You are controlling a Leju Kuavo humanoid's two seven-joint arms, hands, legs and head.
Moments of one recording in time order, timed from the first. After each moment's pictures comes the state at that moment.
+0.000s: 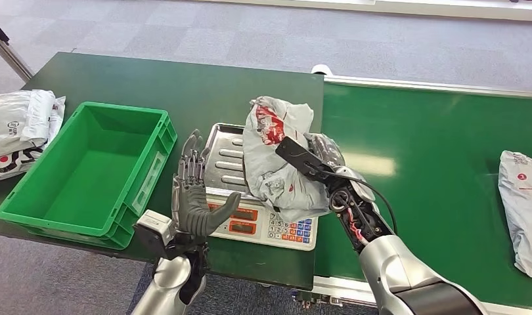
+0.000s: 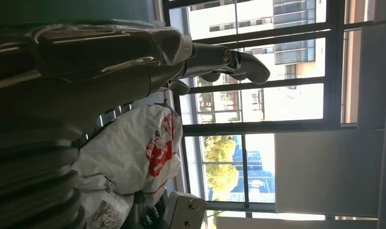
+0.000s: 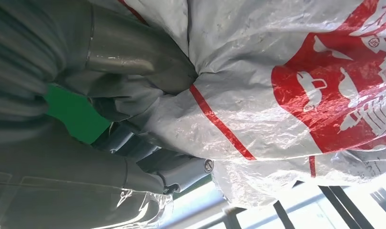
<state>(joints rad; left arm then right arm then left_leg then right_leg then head) -0.17 -0.21 -0.32 -1.42 -0.06 0.12 -0.70 -0.88 0.22 0.26 -0.38 0.77 -0.04 -0.20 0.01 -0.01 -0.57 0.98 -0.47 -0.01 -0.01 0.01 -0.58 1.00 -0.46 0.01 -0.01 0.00</state>
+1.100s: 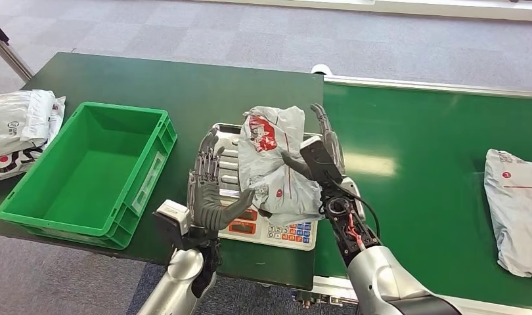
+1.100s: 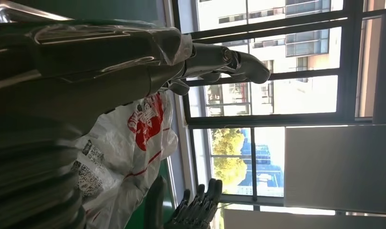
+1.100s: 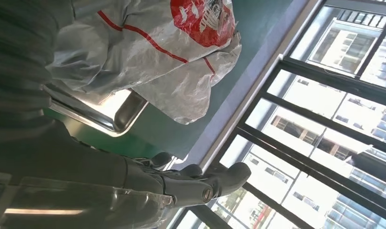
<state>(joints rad) -0.23 -0.24 -0.33 -1.31 -0.05 0.13 -0.70 -0.80 0.28 0.09 -0.41 0.48 -0.20 -0.65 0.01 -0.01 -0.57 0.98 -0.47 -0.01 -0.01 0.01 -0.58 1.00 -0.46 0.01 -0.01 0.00</state>
